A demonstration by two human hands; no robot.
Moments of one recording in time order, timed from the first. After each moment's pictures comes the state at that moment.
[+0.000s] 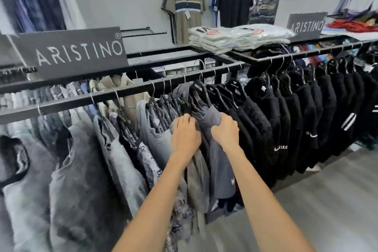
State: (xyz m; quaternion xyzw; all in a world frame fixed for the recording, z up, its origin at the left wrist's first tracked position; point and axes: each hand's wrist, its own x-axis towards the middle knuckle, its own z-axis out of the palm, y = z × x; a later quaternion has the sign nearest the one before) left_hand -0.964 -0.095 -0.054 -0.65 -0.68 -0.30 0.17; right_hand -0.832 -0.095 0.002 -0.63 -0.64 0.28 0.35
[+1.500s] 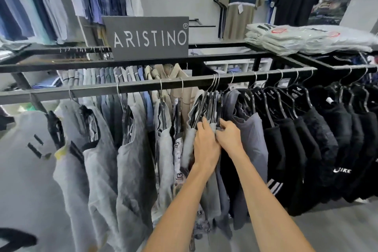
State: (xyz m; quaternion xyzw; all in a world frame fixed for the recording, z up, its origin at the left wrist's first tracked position) left_hand -1.037 -0.168 -0.051 -0.49 -0.77 -0.41 -0.02; right_hand -0.975 -0.114 -0.026 -0.52 -0.71 0.35 0.30
